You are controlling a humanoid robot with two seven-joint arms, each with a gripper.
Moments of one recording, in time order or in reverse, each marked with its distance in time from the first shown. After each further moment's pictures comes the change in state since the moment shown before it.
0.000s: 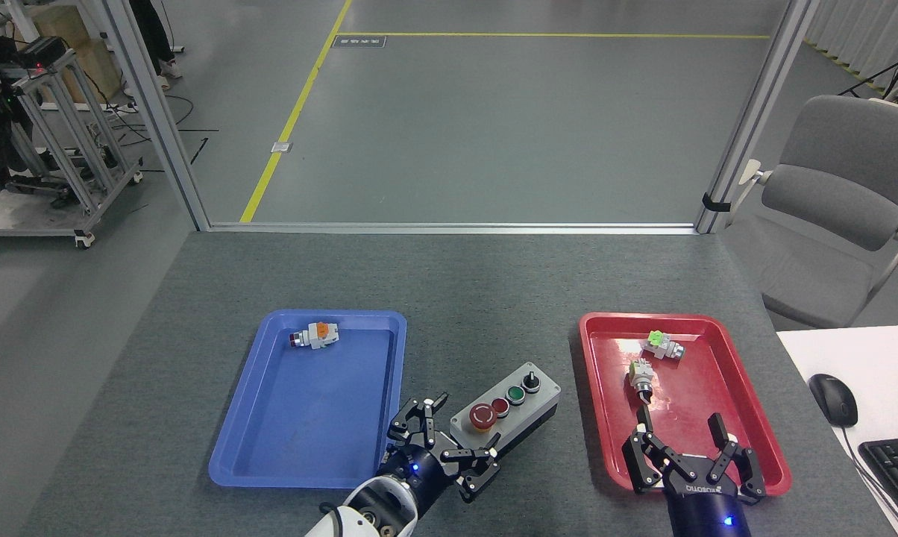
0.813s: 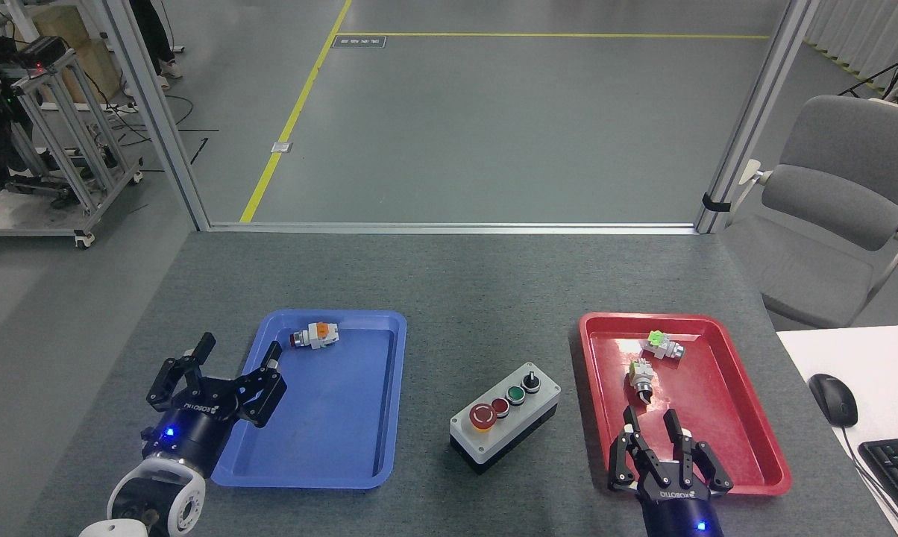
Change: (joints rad) left arm 0.223 0.172 0.723 -0.389 0.165 -0.201 -0.002; right arm 0.010 0.032 0.053 0.004 0.031 -0.007 0.005
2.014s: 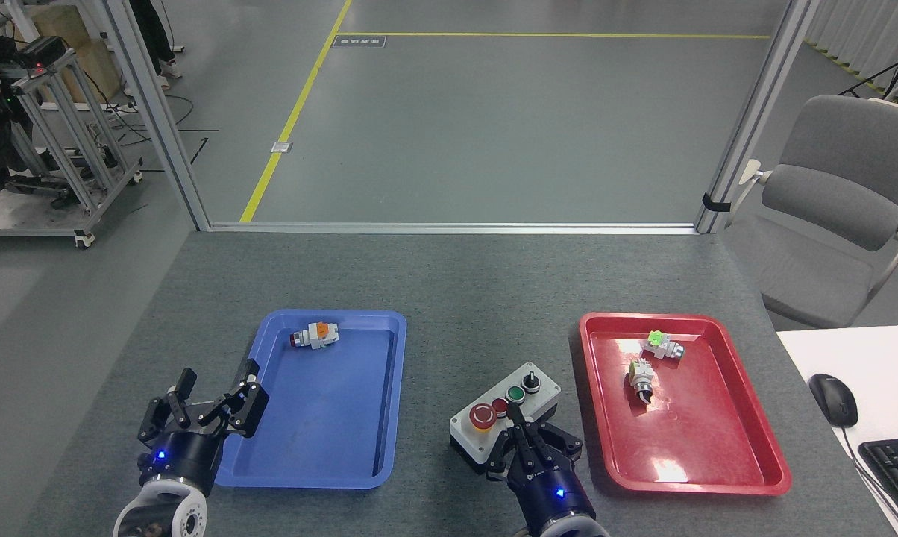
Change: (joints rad) left arm 0.039 -0.021 -0.007 0.073 0.135 0.146 0.025; right arm -0.176 0.109 0.265 0.225 0.203 0.042 0.127
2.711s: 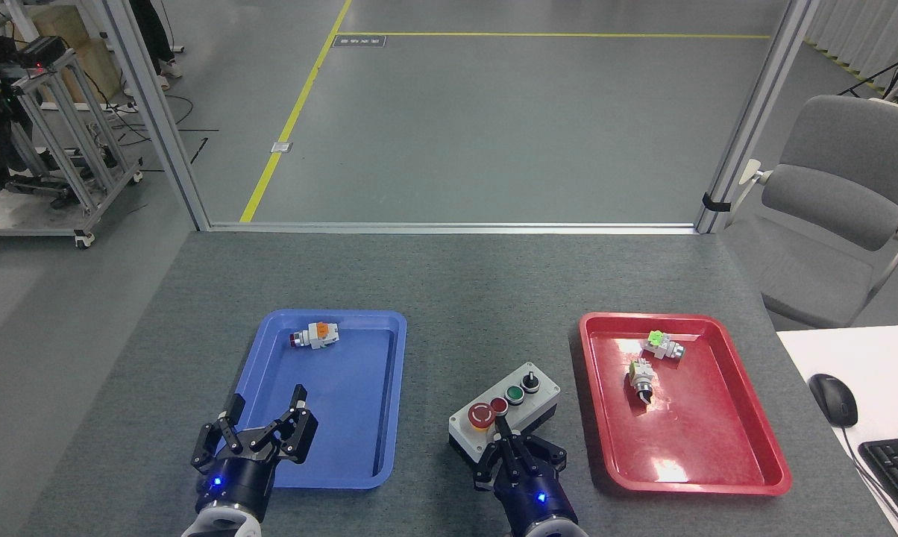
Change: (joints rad) left arm 0.043 -0.125 -0.037 0.000 -0.094 0.033 0.039; right arm -0.044 0.017 0.033 0.143 0.004 0.045 0.002
